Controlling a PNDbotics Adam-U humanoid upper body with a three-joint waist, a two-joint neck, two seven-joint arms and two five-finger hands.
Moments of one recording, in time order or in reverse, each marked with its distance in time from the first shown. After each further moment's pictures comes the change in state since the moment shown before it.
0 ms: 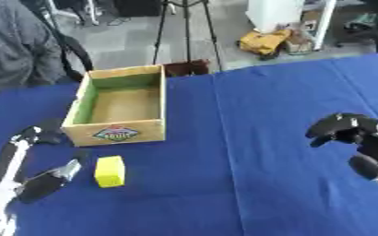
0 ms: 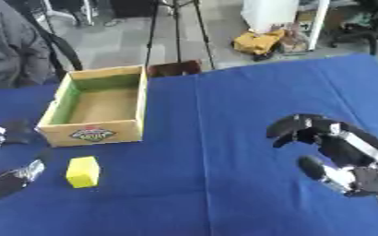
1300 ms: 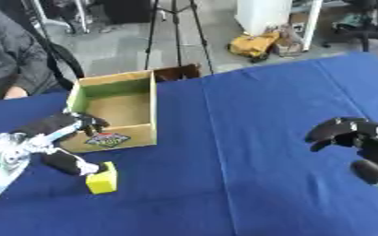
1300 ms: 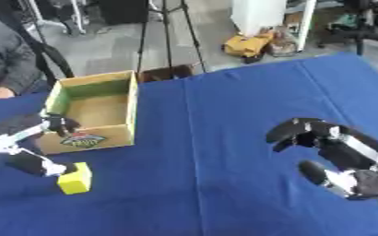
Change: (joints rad) left arm -0.480 0.230 -0.396 0.424 0.053 -0.096 -0.433; right arm -0.008 -0.008 0.019 0.010 -0.010 0.004 0.025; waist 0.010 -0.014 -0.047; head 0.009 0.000
